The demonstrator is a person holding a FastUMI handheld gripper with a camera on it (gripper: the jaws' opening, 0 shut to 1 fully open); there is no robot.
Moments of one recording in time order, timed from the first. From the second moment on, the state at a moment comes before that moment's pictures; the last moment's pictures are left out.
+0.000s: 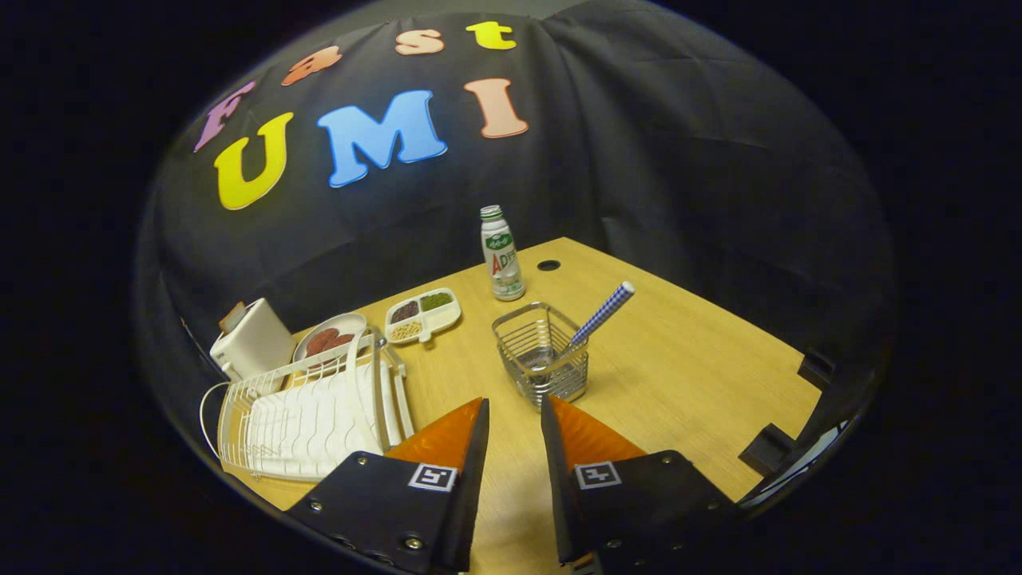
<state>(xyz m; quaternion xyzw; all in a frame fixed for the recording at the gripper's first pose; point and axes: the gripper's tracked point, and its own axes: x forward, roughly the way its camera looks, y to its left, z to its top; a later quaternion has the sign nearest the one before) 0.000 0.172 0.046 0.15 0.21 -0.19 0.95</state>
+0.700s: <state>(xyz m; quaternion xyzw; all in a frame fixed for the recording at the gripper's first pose) 0.050 0.083 0.039 0.22 0.18 -0.32 0.90</state>
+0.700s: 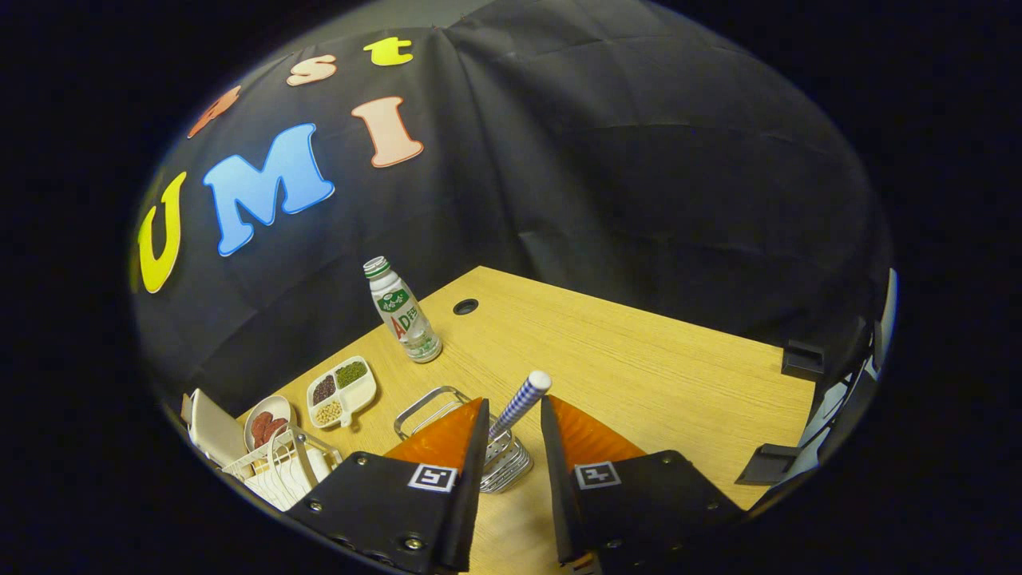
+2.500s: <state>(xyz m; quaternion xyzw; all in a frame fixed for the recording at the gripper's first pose) 0.022 0.205 0.212 0.04 0.09 -0.17 0.98</state>
